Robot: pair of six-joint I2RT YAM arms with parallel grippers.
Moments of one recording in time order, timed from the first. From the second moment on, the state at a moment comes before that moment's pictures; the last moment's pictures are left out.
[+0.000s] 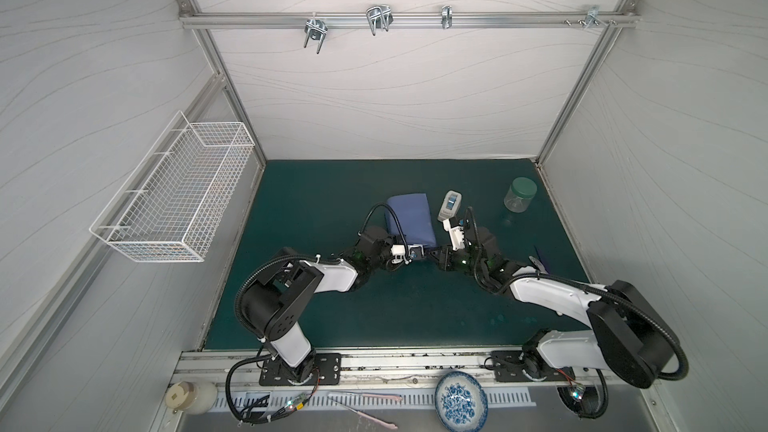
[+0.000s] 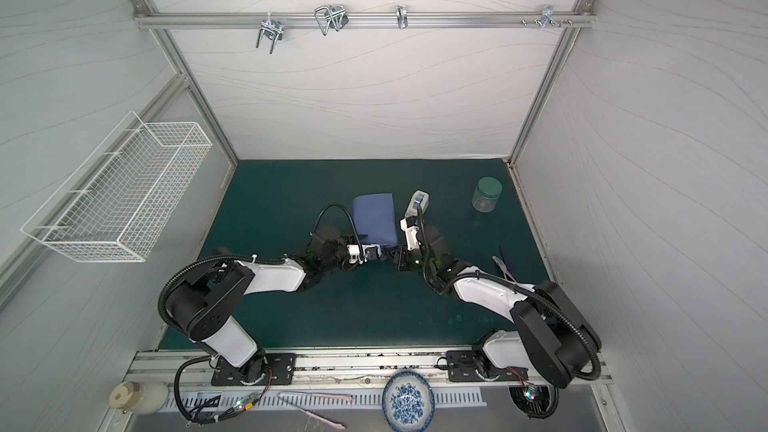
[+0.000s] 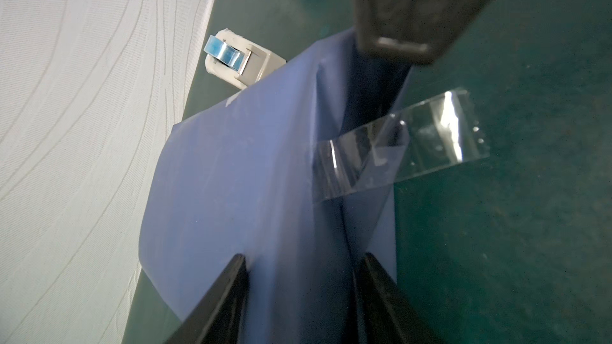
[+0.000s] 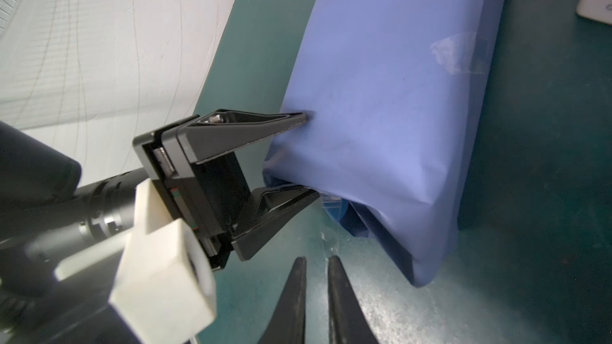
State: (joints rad) left arm -0.62 1.65 0.61 0.50 0.15 0.96; right arm 0.67 1.32 0.52 0.27 -0.35 0.61
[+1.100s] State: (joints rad) left arm -0.62 1.65 0.61 0.49 0.15 0.96; right arm 0.67 1.56 0.61 0.34 -0.32 0.54
